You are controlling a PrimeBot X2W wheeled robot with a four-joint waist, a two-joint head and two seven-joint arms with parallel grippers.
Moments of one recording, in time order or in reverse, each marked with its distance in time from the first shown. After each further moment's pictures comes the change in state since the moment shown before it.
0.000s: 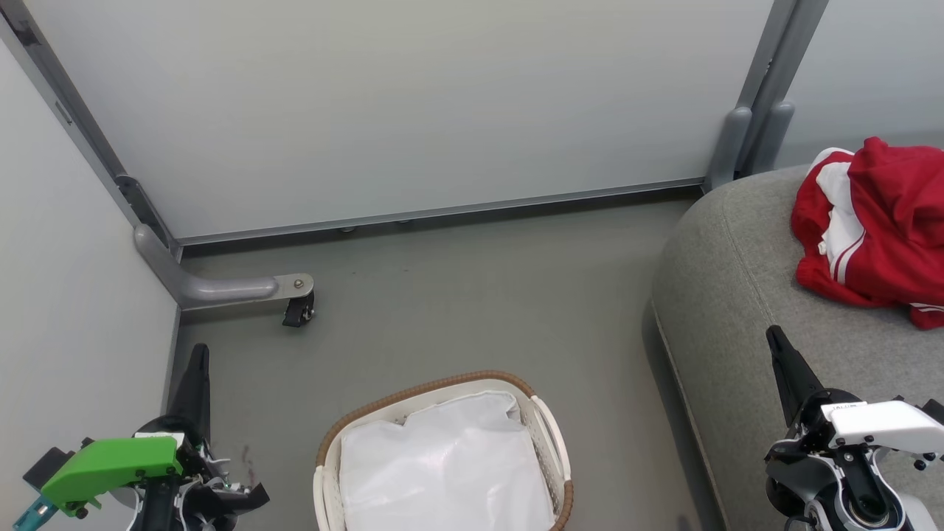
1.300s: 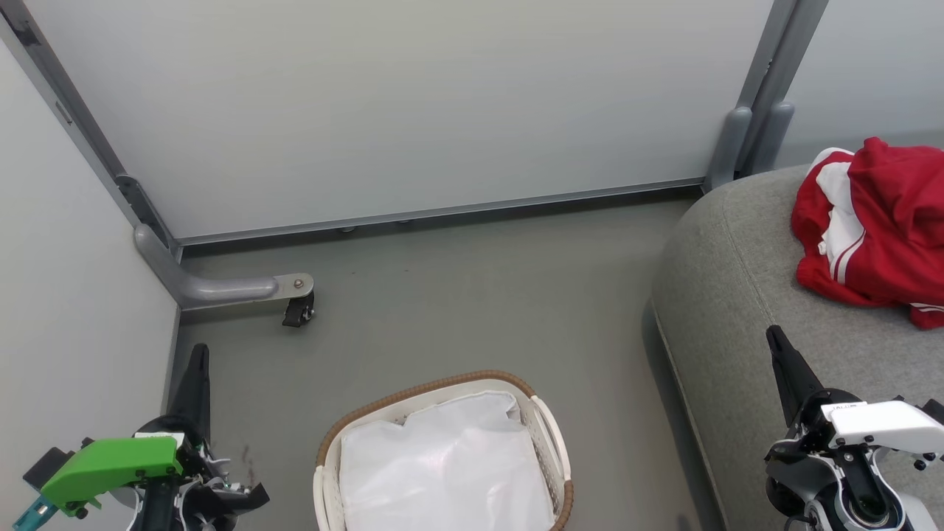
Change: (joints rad) left arm 0.000 0.000 0.000 0.000 0.000 0.000 0.000; right arm 0.000 0.000 0.000 0.000 0.000 0.000 0.000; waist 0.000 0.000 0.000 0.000
